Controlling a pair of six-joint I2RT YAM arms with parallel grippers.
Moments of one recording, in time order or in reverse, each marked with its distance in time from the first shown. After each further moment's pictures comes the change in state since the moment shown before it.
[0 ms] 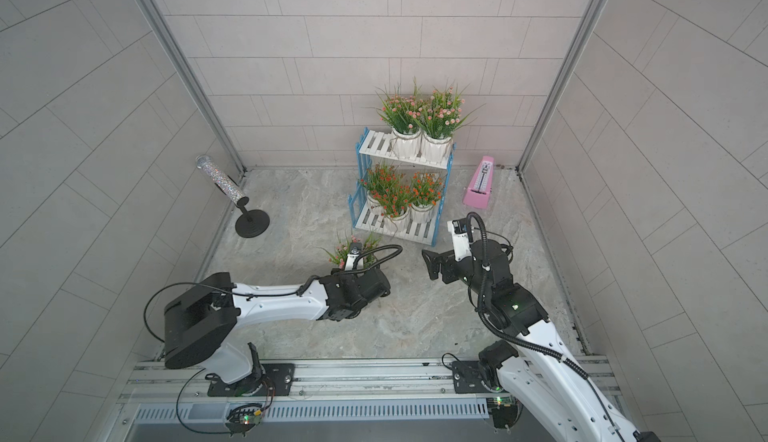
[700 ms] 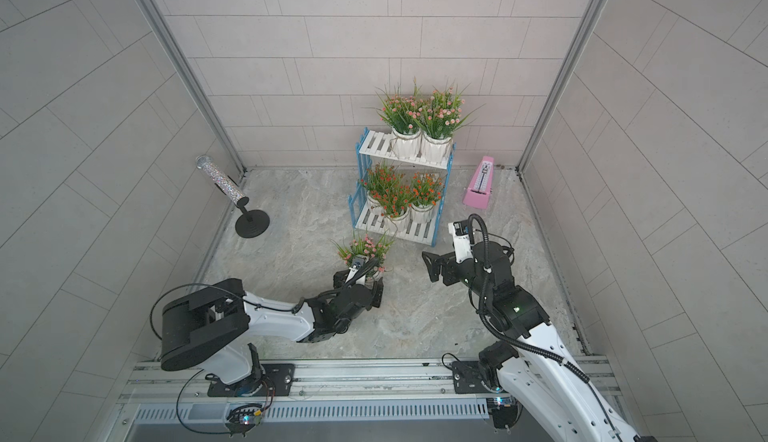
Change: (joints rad) left arm -0.020 -0.004 -0.347 0.780 0.078 0.365; right arm -0.010 -0.027 -0.012 -0.006 -0.026 0.010
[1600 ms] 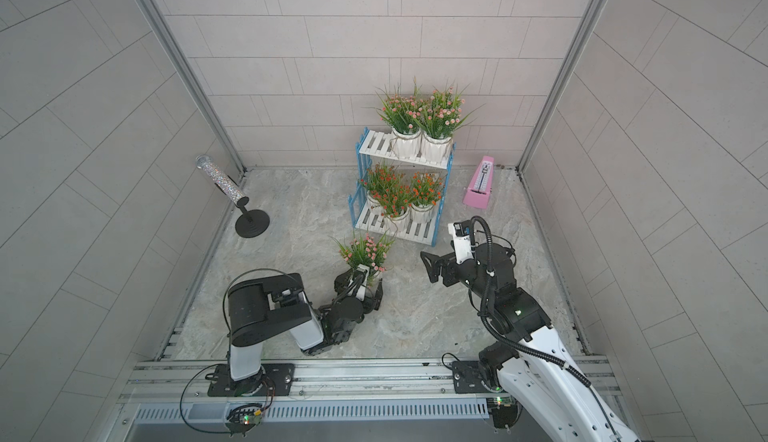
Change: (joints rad) left arm -0.008 0.355 -0.098 0.726 -0.119 0.297; right arm -0.002 -0.016 -0.014 0.037 -0.040 -0.004
